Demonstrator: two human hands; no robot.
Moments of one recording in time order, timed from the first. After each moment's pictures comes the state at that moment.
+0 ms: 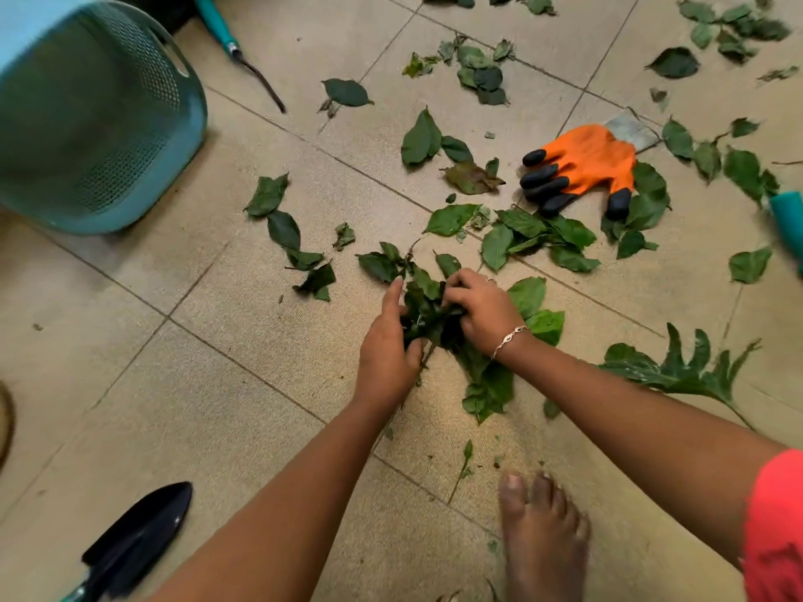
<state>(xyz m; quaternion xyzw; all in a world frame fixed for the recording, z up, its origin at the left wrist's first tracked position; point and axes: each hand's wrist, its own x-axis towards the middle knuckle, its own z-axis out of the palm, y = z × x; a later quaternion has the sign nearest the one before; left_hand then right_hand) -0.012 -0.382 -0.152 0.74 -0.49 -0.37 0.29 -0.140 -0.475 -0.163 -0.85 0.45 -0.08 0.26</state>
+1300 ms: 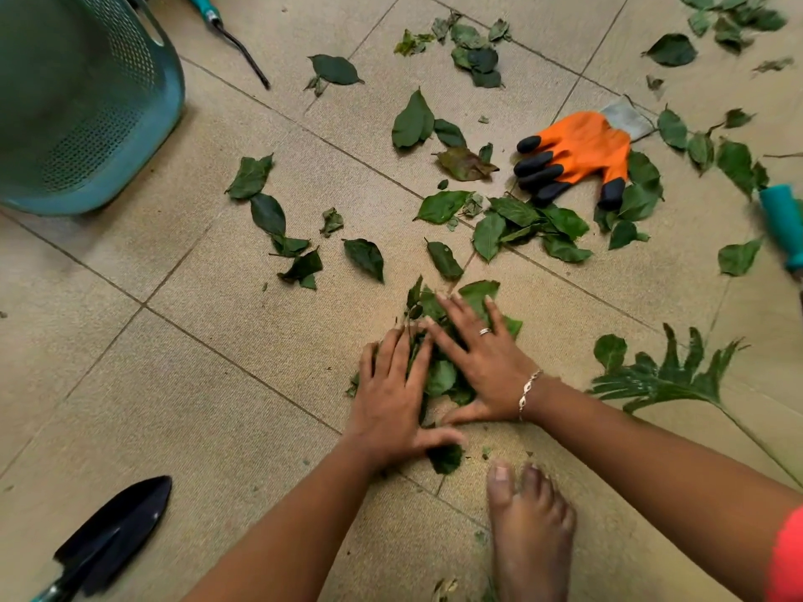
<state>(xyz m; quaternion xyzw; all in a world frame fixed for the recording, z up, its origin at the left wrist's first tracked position) -0.027 -0.330 -0.185 0.66 -0.72 -0.19 -0.02 -0.187 -0.427 -0.185 -0.95 0.28 0.13 0.09</state>
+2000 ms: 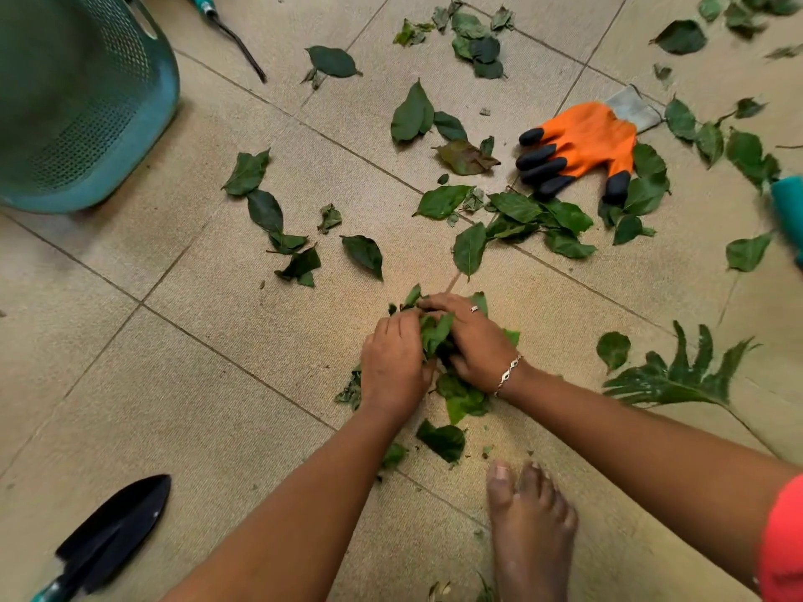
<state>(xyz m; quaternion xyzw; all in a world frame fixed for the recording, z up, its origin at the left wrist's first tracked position) -0.037 -0.373 -0.174 0.74 -0.61 -0.24 0.12 -0.157 -0.436 -0.178 -0.87 0.37 -0.09 0.32</state>
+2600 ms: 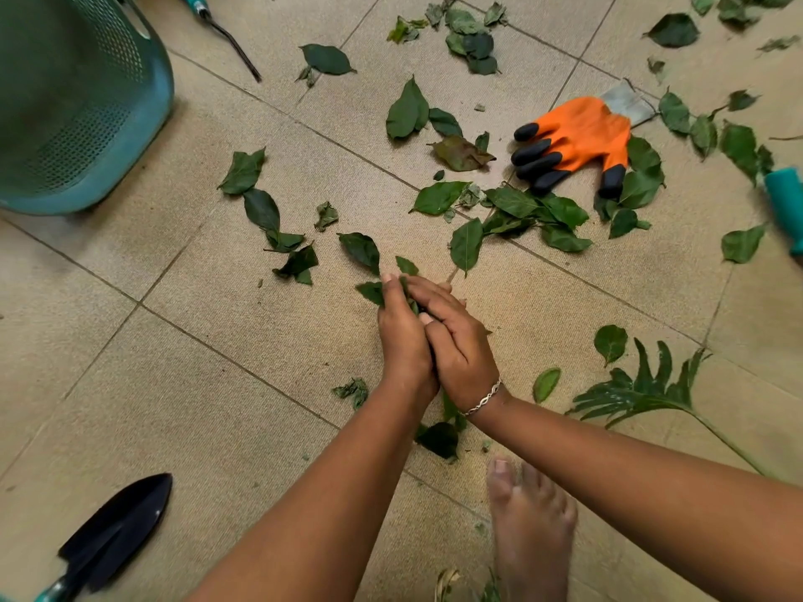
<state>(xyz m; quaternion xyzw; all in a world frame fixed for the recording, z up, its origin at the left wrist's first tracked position) -0.062 -0.408 -0.120 0.59 0.03 -0.57 0.57 -0.120 -0.402 -0.130 -0.64 0.46 -0.33 0.51</state>
